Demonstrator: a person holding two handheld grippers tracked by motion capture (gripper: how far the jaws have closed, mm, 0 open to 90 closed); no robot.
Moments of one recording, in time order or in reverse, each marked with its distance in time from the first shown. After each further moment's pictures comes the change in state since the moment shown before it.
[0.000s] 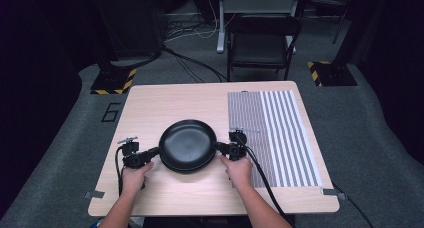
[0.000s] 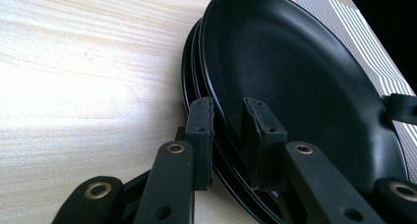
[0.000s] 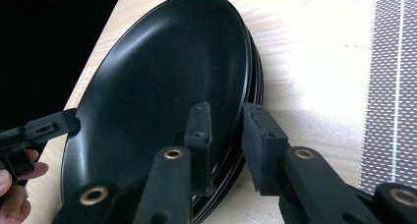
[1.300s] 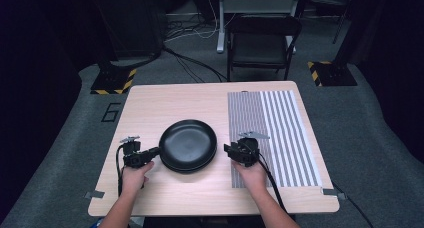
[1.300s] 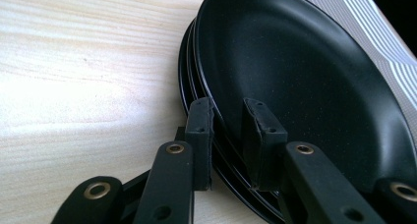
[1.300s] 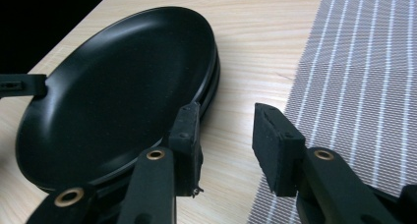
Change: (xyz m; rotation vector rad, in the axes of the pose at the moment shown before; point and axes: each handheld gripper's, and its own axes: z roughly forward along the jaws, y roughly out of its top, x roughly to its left) left arm -0.005 0.003 -0.001 0.026 0.022 0.041; right arm -0.009 -0.010 -0.042 -0.095 -0.093 -0.277
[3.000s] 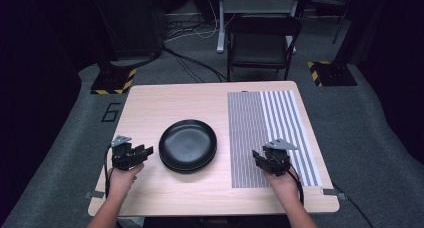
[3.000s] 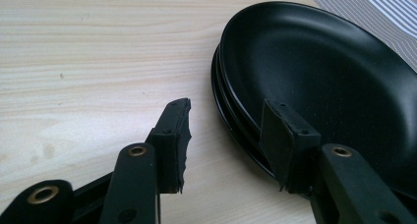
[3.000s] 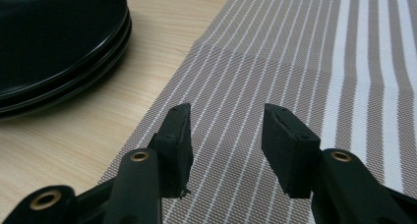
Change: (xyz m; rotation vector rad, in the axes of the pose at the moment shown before) left arm 0.000 0.006 -0.033 -0.056 0.105 0.230; right arm -0.047 -0.019 -0.068 -0.018 -0.198 -0.193
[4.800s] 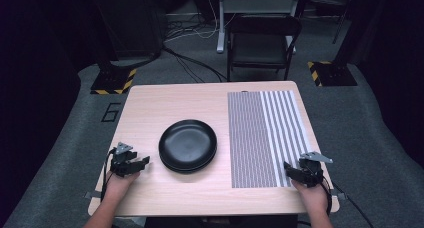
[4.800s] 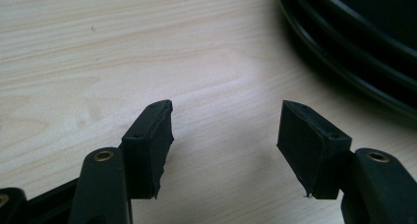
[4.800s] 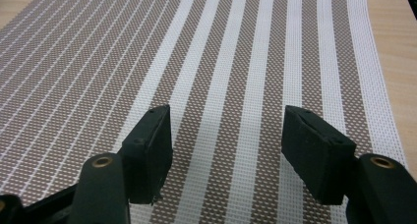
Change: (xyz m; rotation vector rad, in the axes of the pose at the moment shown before) left arm 0.037 -0.035 0.021 0.084 0.072 0.152; right arm -0.091 -0.066 -0.022 0.068 -0.148 0.133
